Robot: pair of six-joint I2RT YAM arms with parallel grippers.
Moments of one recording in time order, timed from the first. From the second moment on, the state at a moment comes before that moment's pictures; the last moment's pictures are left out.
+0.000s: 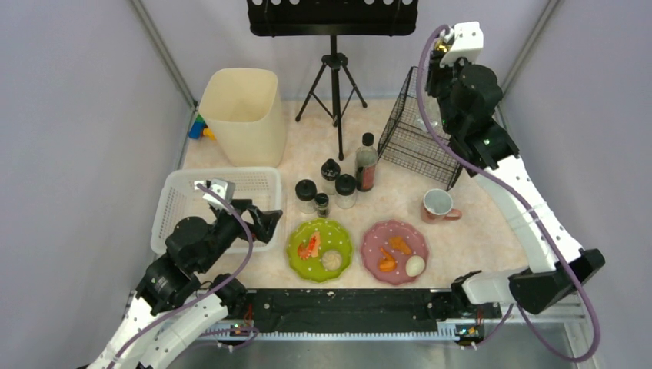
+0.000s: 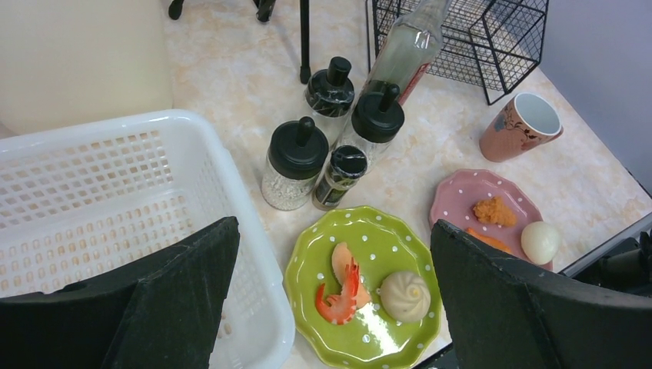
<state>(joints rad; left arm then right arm) -0.67 0.34 0.77 -0.61 -0.15 -0.31 0.49 1.30 1.56 -0.16 0.50 -0.16</state>
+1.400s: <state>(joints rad) -0.65 0.34 0.76 -0.61 -0.11 -0.28 -0.06 1.82 1.70 0.48 -0.45 0.06</state>
